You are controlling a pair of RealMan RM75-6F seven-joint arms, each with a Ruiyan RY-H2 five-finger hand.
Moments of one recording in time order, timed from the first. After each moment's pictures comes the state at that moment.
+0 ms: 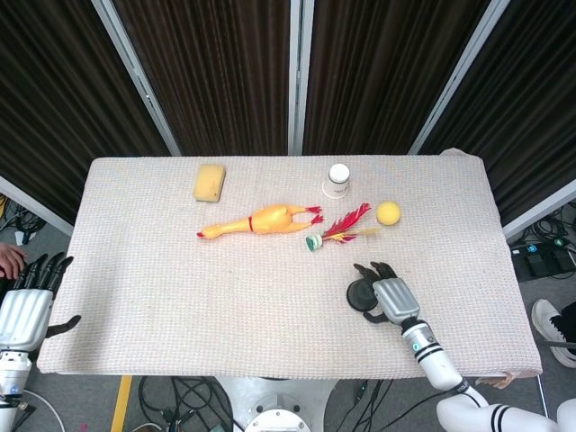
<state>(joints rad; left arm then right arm) -0.11 -1.17 -0.03 -1.54 1.48 1.45 0.10 0.45 -1.61 0.07 -1.32 -1.35 0.97 -0.08</state>
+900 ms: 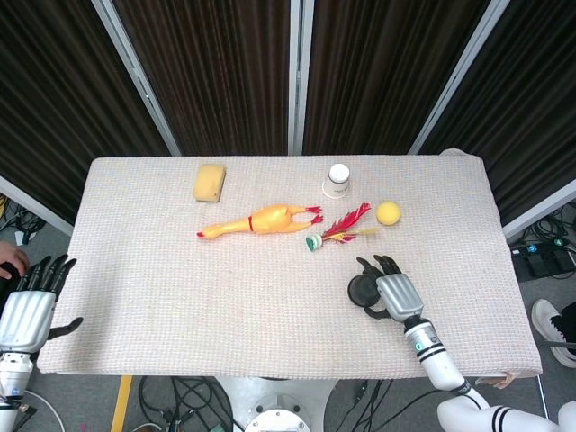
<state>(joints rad) -0.11 -1.17 -0.02 -1.54 1.49 1.45 0.09 0.44 -1.60 0.07 -1.33 -1.39 1.07 -0.06</state>
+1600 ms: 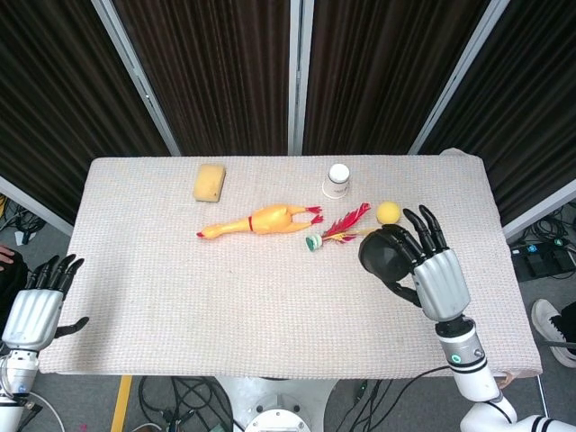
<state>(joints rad) -0.12 -1.18 -0.02 -1.55 1.49 1.43 0.11 0.40 -1.36 0.18 -1.67 -1.71 1.57 -0.16</state>
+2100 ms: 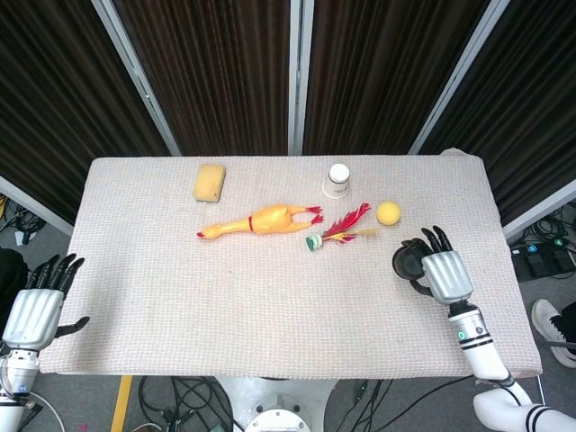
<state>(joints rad) -0.12 -1.17 -0.02 -1.56 1.49 1.43 0.12 0.40 -1.48 0.13 -1.20 -1.54 1.27 -0.03</state>
